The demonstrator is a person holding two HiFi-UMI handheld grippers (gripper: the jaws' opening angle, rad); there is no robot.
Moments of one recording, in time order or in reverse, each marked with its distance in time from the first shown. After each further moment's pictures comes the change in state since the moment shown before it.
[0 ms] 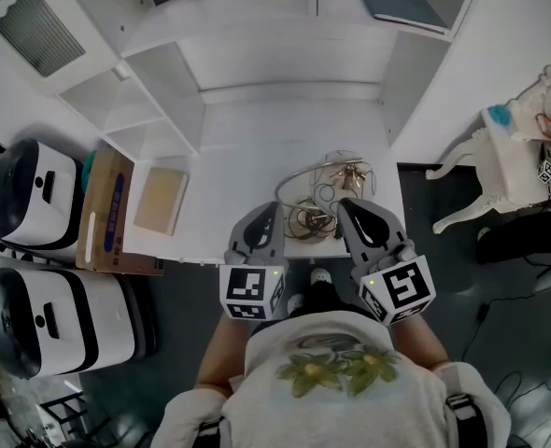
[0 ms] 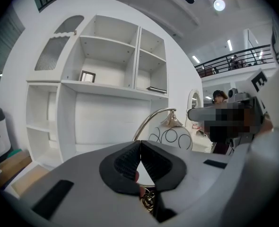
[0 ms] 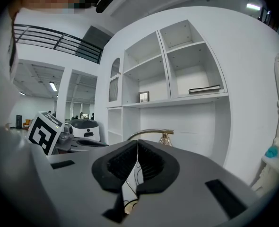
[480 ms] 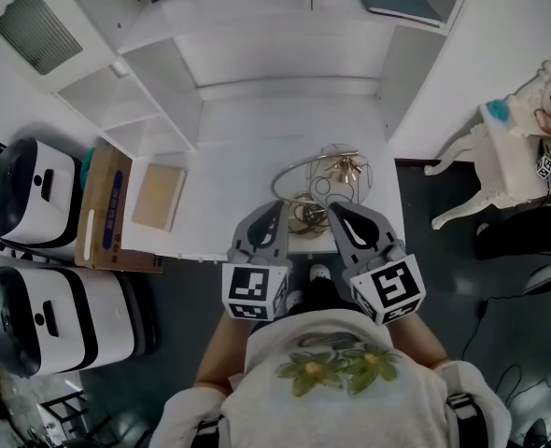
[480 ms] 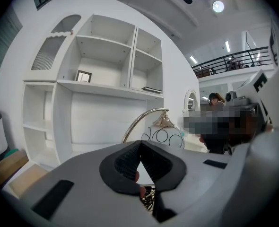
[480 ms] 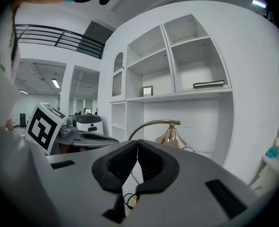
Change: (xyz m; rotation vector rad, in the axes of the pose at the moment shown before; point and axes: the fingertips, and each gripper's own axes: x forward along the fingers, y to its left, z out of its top) left arm -0.003 -0.020 0.000 0.007 0.000 -0.037; right arm -0.004 0.016 -0.017 -0.011 0.072 0.025
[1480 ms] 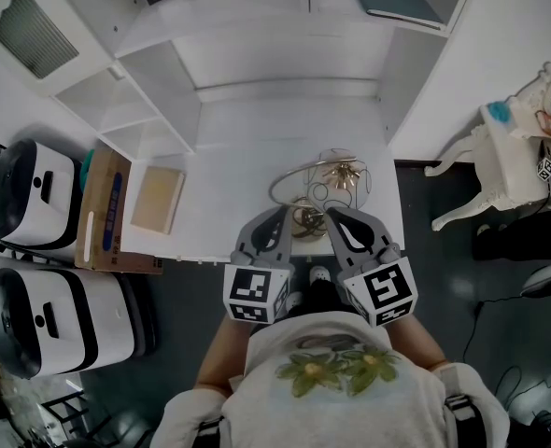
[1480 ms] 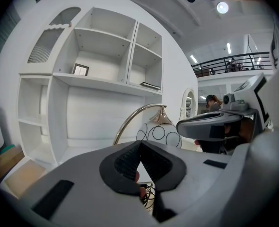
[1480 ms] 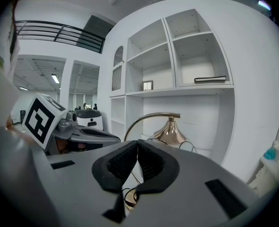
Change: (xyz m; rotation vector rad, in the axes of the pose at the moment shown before) left arm 0.011 -0.009 -0.008 -0.027 0.045 -0.040; right arm 0.008 -0.004 -0.013 -0.018 0.061 0.001
